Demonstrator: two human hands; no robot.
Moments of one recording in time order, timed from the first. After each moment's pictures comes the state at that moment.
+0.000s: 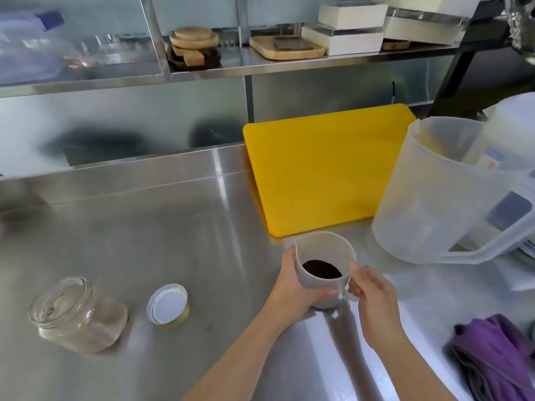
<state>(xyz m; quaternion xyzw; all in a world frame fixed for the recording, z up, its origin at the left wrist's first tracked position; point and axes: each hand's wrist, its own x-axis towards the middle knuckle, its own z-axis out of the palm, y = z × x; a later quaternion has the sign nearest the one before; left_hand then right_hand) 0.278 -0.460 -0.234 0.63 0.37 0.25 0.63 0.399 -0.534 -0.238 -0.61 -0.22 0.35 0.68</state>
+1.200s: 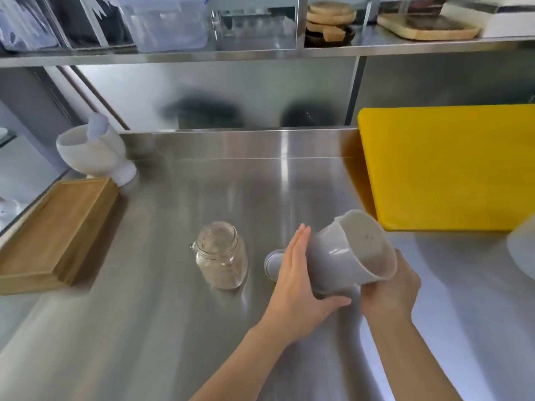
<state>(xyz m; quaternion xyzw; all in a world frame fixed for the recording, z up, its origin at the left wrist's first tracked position) 0.090 -0.467 -0.211 0.72 0.46 0.32 0.41 0.233 -0.468 -0.219 -0.56 -0.16 0.37 0.72</state>
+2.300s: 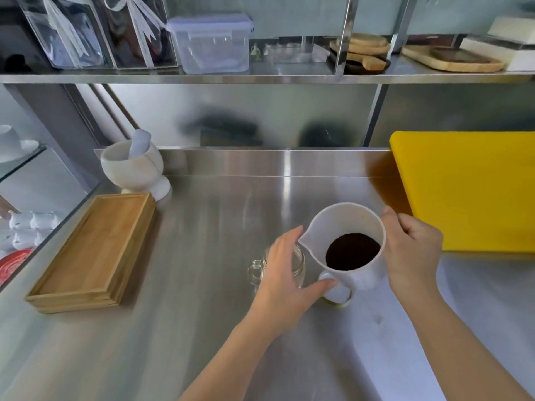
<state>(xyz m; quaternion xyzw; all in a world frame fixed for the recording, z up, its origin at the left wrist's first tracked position) -0.036 -0.426 -0.180 0.68 0.45 0.39 0.43 0.136 -0.426 -0.142 -0.64 -0.44 0.17 0.61</state>
